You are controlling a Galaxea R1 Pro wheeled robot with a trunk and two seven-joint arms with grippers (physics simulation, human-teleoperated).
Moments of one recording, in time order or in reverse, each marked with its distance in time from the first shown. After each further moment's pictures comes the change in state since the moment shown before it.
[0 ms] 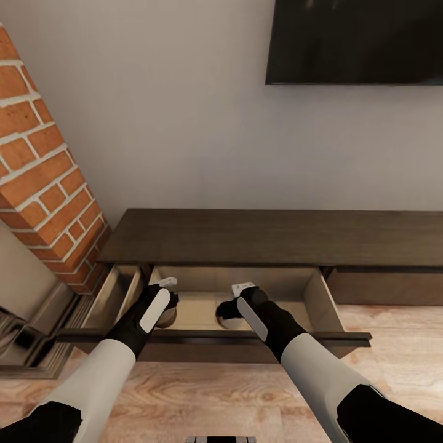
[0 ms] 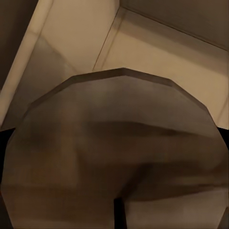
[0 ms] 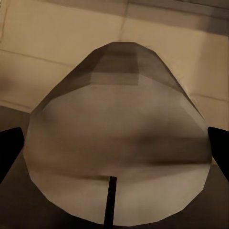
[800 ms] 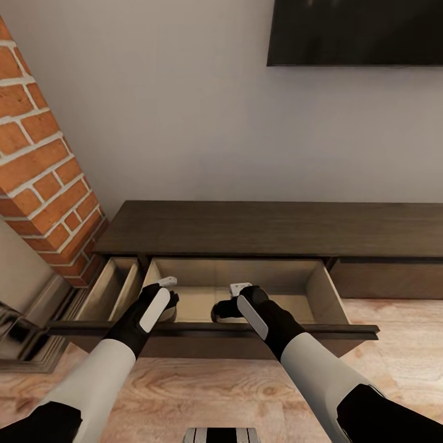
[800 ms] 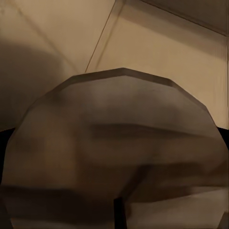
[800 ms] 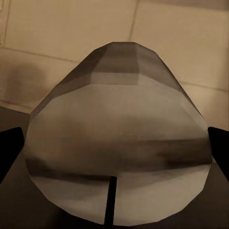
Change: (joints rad) left arm 0.000 0.000 0.001 -0.007 -0.001 -0.001 0.000; right arm -0.002 0.000 0.000 -0.010 -0.060 -0.006 0.008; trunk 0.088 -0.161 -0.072
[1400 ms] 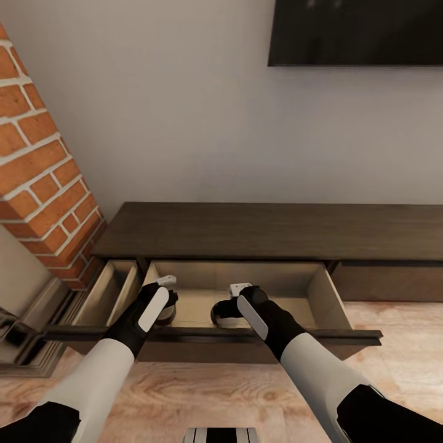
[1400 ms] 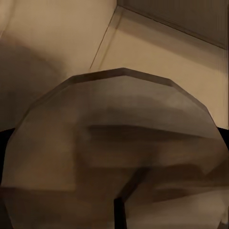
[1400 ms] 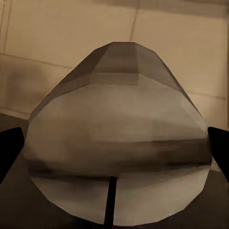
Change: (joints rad) left arm 0.000 0.008 -0.003 -0.013 -0.002 0.005 -0.003; right arm 0.001 0.000 -0.001 0.000 -0.002 -0.001 0.002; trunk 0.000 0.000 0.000
